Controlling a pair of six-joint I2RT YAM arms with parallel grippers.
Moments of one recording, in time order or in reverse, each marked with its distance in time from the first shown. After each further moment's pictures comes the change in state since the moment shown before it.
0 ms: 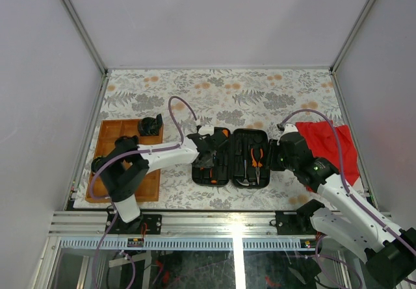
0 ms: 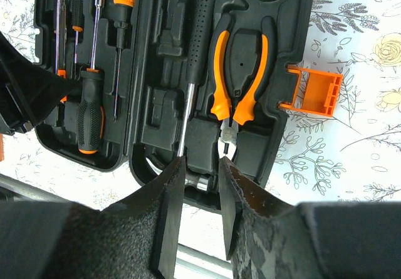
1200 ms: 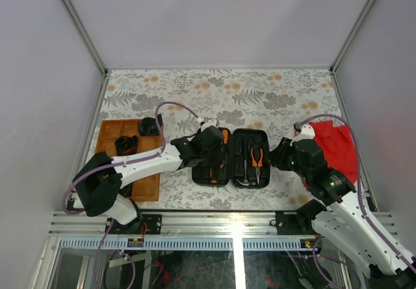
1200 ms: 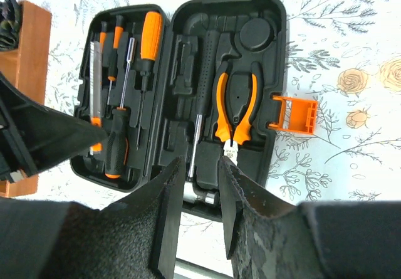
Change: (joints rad) left arm -0.013 -0.214 -0.093 0.274 0.259 -0.031; right arm 0.000 -0.198 -0.002 -0.015 0.092 0.039
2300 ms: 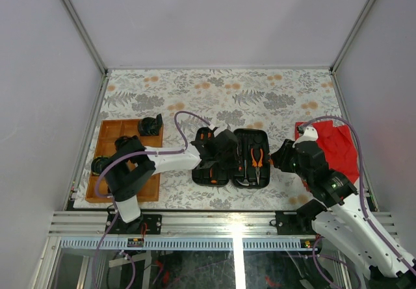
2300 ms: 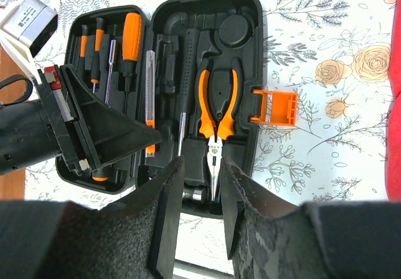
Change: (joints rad) left arm -0.031 0.253 0.023 0.317 0.141 -0.239; right arm 0.000 -0.041 0.001 -0.061 0.067 0.014
